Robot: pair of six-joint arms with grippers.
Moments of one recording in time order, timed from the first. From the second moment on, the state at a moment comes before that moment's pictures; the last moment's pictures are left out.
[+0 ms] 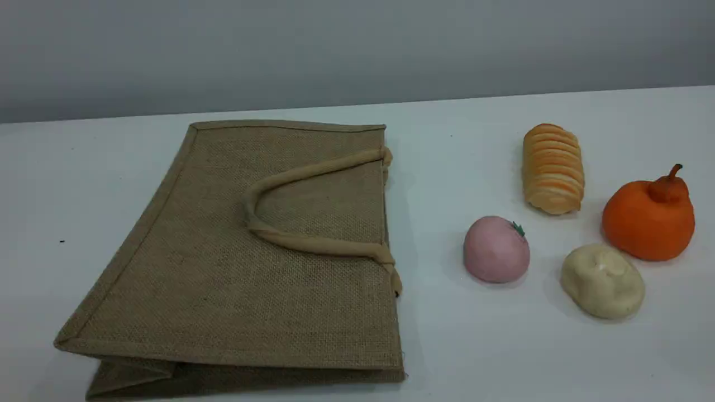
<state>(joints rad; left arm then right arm) -0.05 0.00 -0.52 -0.22 1.08 0.12 -0.03 0.00 -0.51 0.16 1.06 -0.03</state>
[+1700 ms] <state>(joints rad) -0.19 2.03 -1.23 -0.71 0.50 0.31 -0.03 1.39 -0.70 1.29 0.45 -0.96</state>
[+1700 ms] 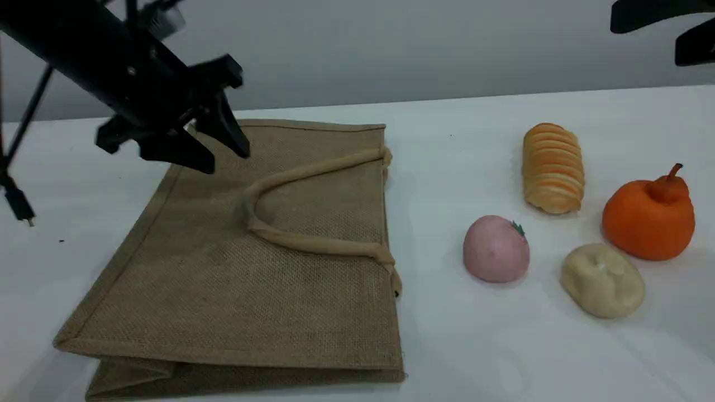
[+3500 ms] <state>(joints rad) -0.23 1.97 -1.66 -0.57 0.98 0.21 -0.03 1.57 -0.74 1.69 0.46 -1.33</state>
